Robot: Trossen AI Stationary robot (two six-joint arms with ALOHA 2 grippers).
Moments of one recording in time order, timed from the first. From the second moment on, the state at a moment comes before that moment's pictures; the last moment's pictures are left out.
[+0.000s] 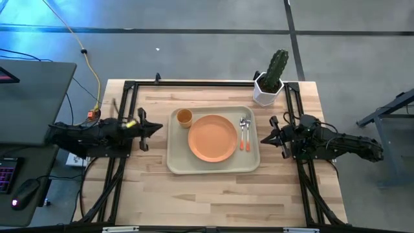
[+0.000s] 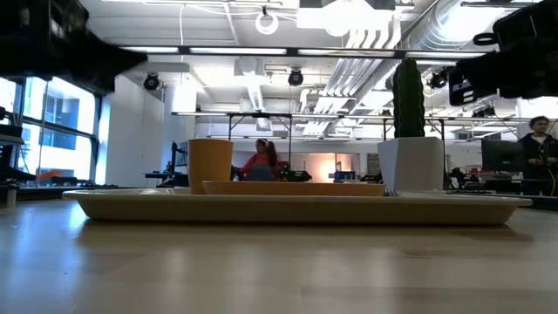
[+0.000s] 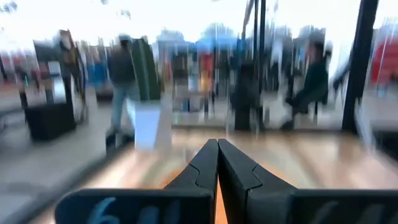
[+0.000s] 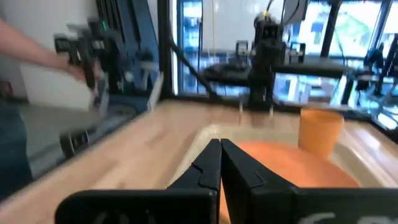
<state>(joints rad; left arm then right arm) -0.06 0.06 0.01 0.18 -0.24 0.07 -0.25 0.12 0.01 0.11 -0.53 -0.06</state>
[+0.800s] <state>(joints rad) -0.07 0.06 0.01 0.17 -0.24 0.07 -0.21 0.12 0.01 0.35 -0.33 0.36</state>
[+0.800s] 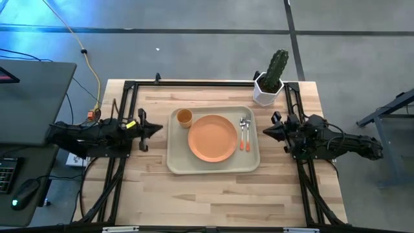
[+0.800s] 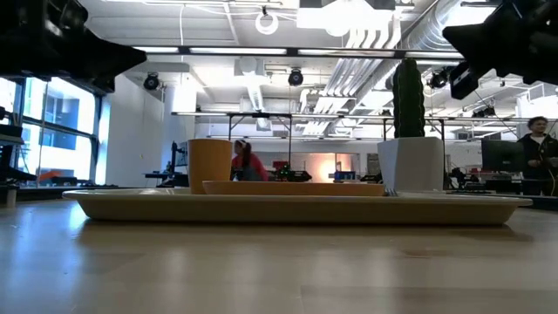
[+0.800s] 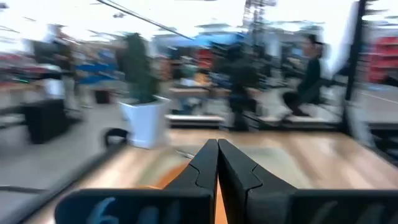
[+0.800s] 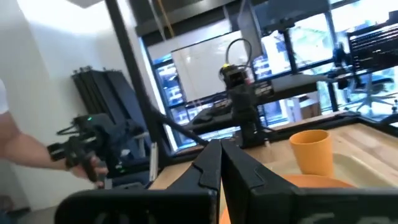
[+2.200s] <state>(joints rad) -0.06 0.06 0.01 0.13 -0.26 -0.07 -0.21 0.12 0.01 0.30 -0.44 0.04</state>
